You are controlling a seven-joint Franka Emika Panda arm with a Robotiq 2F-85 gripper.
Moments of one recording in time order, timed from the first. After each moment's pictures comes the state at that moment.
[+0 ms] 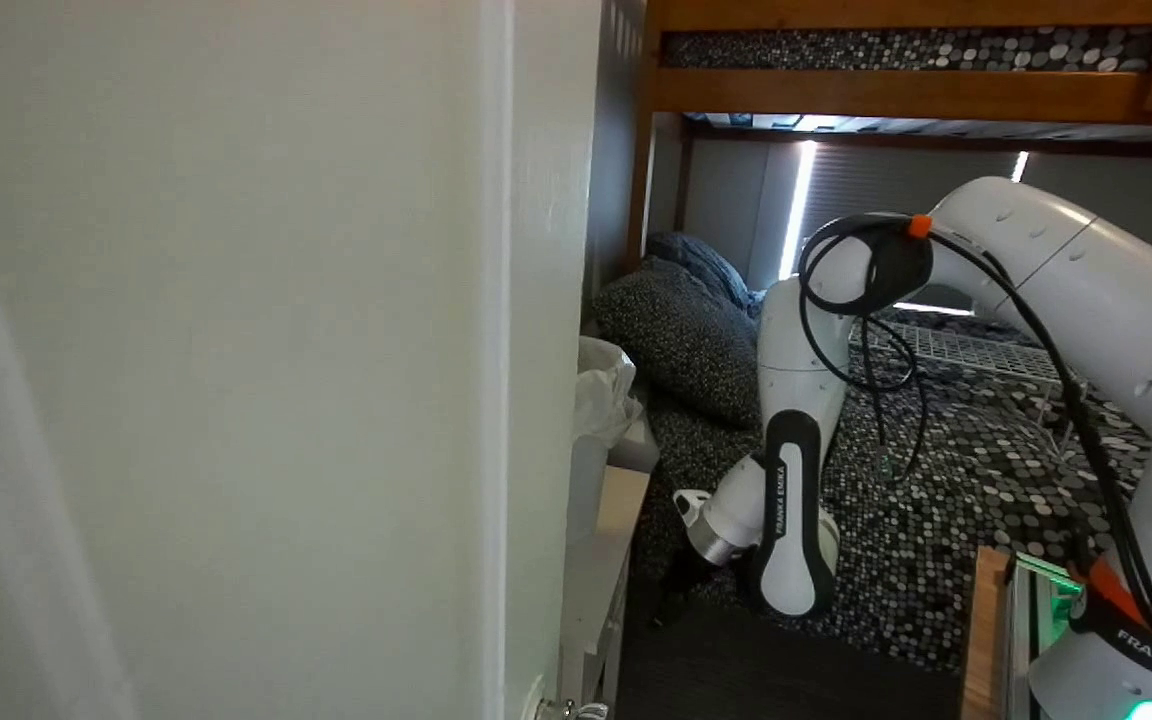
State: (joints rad) arm -0.12 1.07 0.01 -2.25 -0.30 3.74 -0.17
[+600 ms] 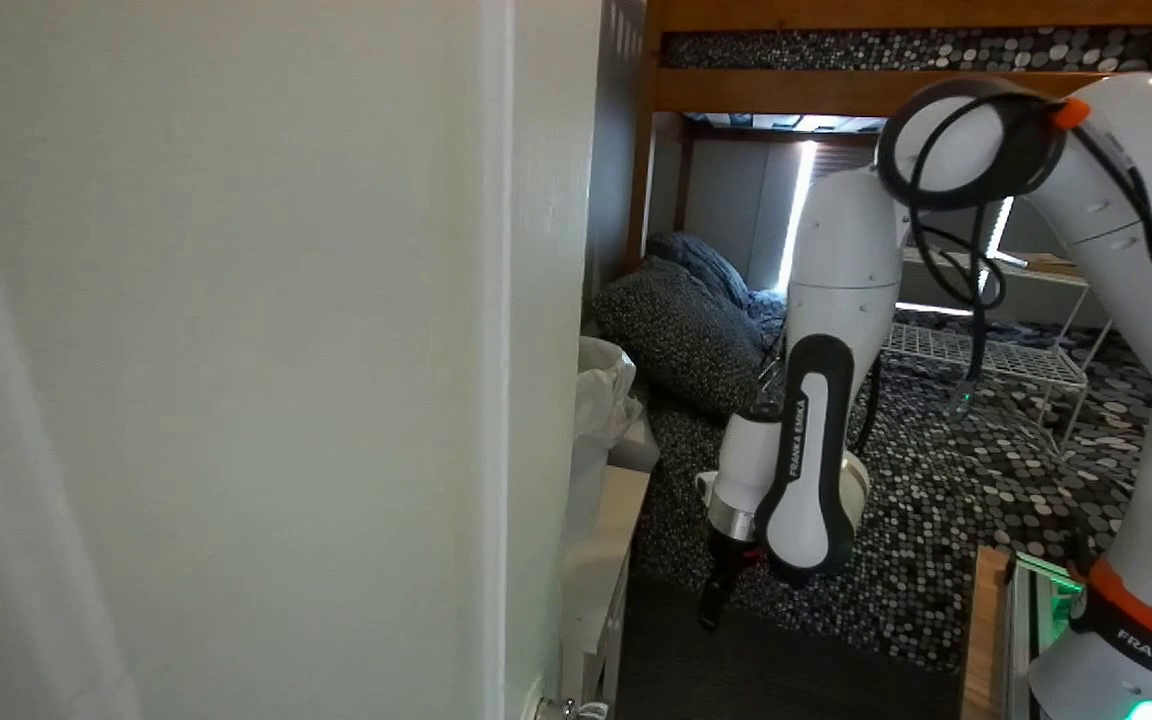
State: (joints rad) arm 0.10 0.67 -0.04 -2.57 -0.01 3.30 -0.07
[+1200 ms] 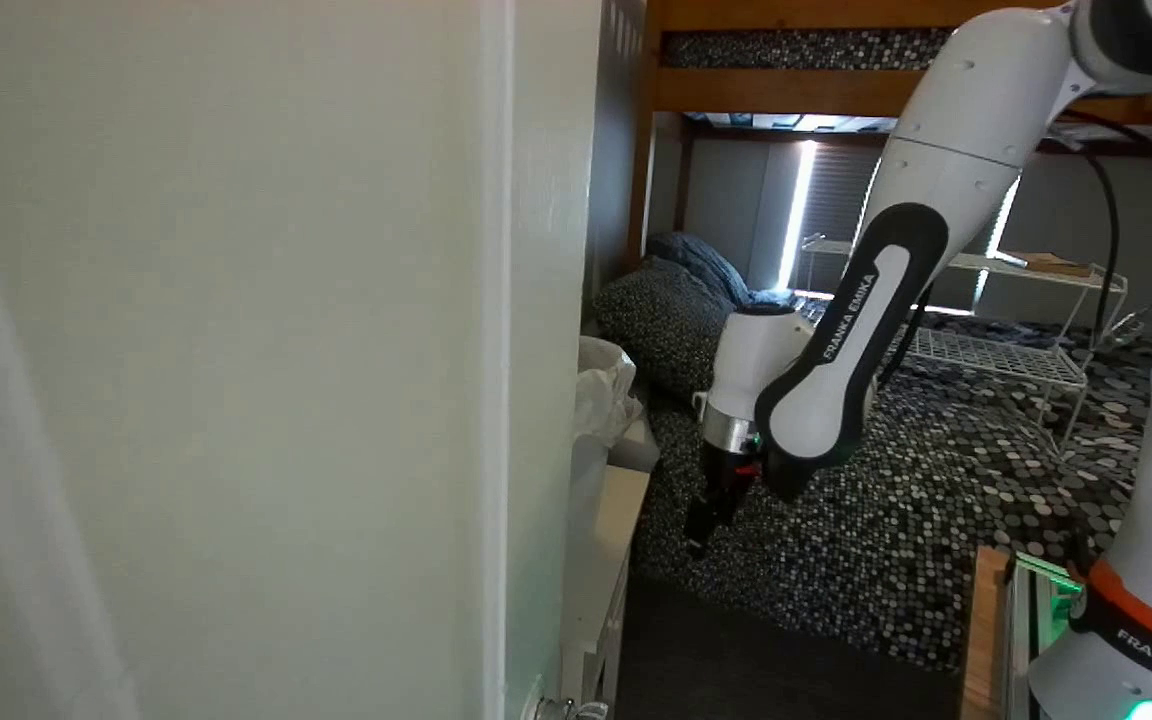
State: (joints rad) arm 0.15 0.21 -0.04 -2.68 0.00 2.97 0.06
